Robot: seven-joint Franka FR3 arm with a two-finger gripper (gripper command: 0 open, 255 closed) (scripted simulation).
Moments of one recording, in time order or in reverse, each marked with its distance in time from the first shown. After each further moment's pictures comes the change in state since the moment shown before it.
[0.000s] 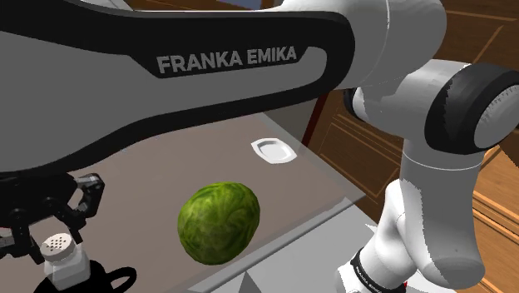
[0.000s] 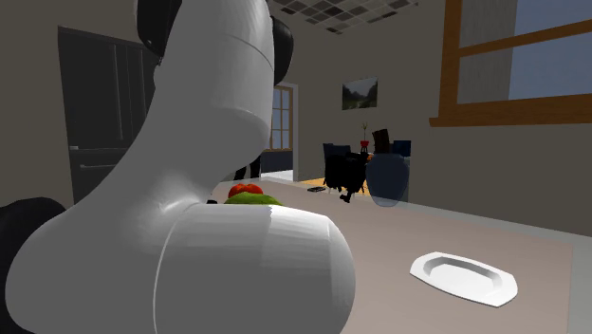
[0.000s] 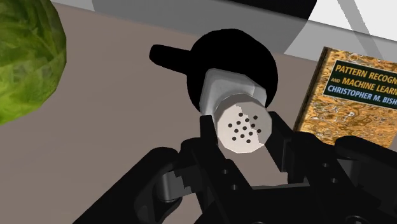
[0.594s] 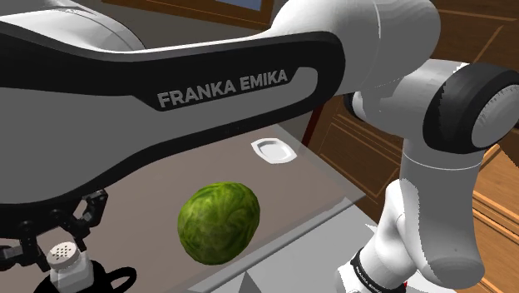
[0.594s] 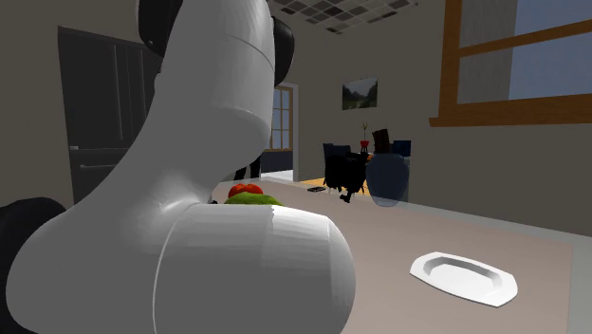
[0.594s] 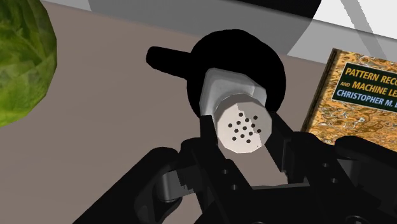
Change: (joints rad) arm -0.007 0.001 -0.002 -0.056 -0.002 0.056 0.003
